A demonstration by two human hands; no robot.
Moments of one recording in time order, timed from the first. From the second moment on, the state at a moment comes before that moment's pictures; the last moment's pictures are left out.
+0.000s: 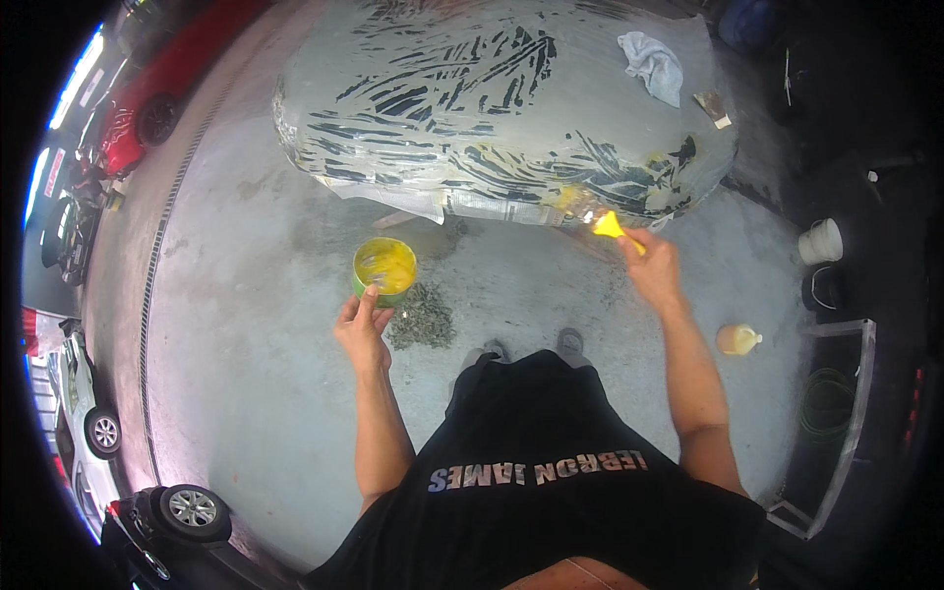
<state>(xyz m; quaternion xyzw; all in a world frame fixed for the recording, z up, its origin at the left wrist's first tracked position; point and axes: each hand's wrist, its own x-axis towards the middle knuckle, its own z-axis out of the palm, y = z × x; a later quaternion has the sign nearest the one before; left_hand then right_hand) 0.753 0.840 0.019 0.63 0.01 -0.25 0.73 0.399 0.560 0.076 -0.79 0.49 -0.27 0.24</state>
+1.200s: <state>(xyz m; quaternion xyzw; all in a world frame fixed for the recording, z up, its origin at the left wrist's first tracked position) 0.649 0.782 0.021 0.59 0.05 -0.22 0.78 0.337 0.491 0.092 -0.95 0.23 -0.19 0.06</state>
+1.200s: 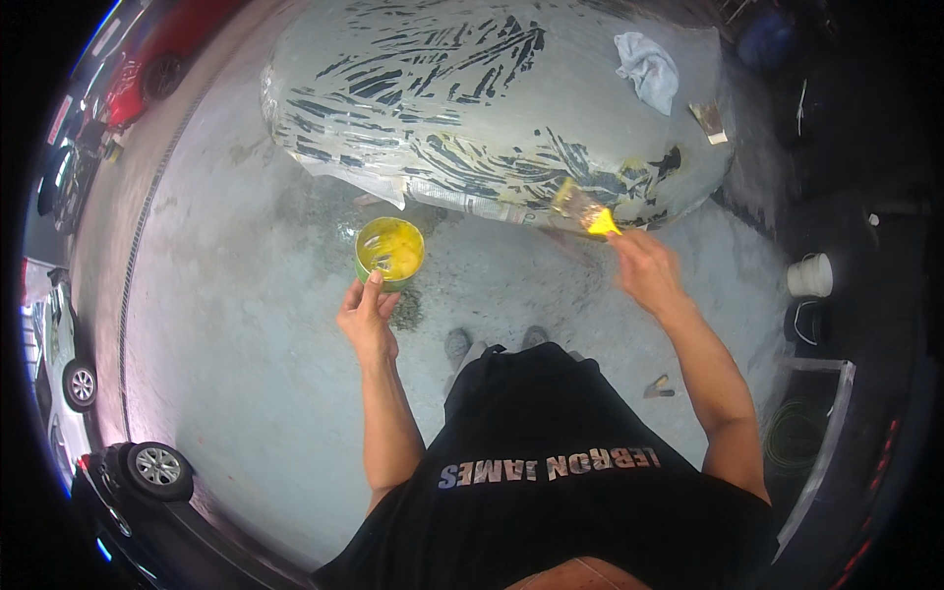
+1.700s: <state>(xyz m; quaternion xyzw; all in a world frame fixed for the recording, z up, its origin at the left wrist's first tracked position) 0.630 0.761 0.034 0.58 0.04 -0.21 0.79 0.326 0.461 0.125 -0.91 0.31 -0.22 0.16</state>
